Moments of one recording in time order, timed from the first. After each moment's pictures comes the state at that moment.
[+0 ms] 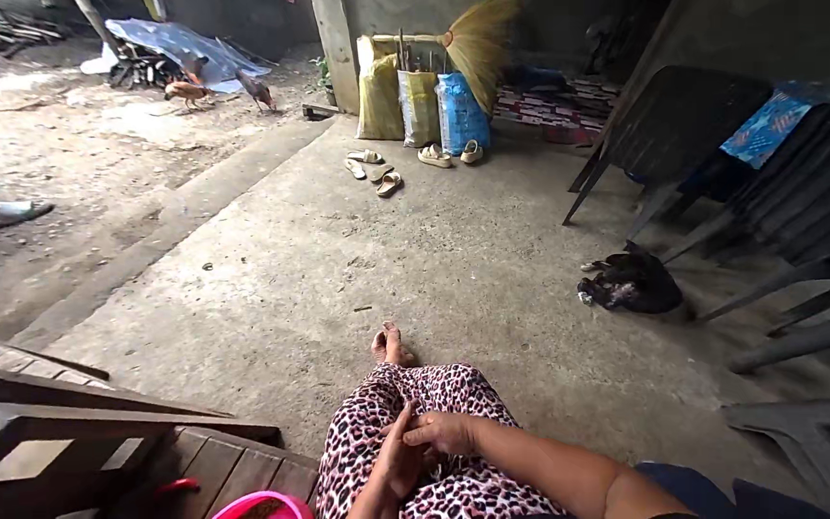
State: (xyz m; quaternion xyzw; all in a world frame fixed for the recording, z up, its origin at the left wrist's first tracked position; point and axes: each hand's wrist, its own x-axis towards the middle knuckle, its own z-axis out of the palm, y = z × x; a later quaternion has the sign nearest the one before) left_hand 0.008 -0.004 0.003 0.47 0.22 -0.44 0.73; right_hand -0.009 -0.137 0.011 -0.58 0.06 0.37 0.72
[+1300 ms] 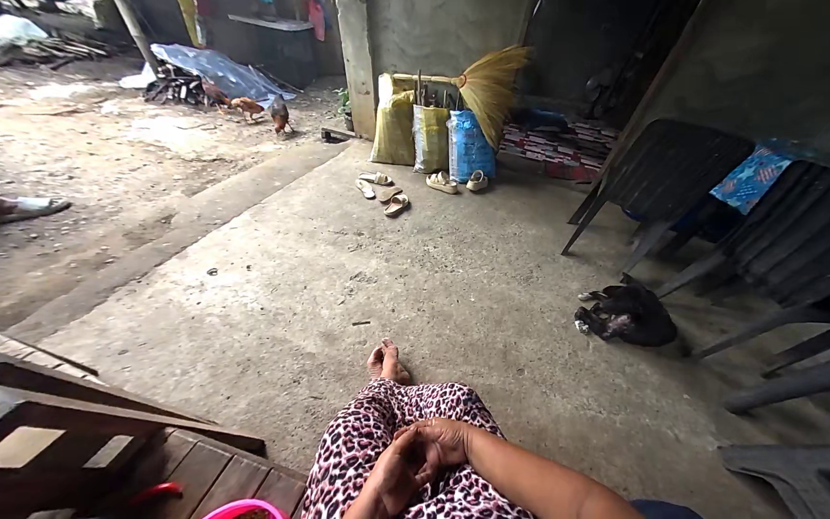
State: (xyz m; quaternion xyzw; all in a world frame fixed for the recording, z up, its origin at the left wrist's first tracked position) left_hand 0.008 -0.005 -0.016 0.44 0.21 -0.44 0.75; right_hand -0.001 -0.159 -0.026 -0.46 0.05 0.42 0.78
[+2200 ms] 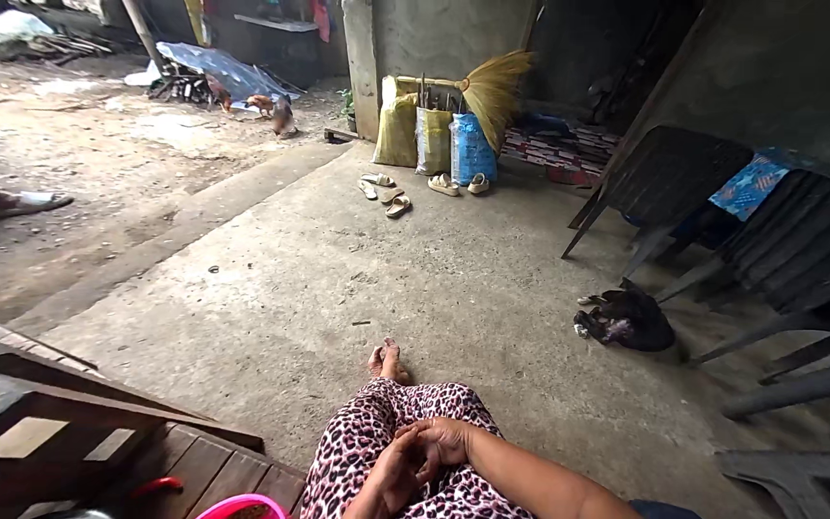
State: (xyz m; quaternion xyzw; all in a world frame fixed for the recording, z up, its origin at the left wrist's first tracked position) left_hand 0.007 -0.004 -0.025 0.43 0.21 -0.44 0.76; right_hand 0.000 -0.164 -0.045 -0.45 0.06 0.41 0.79
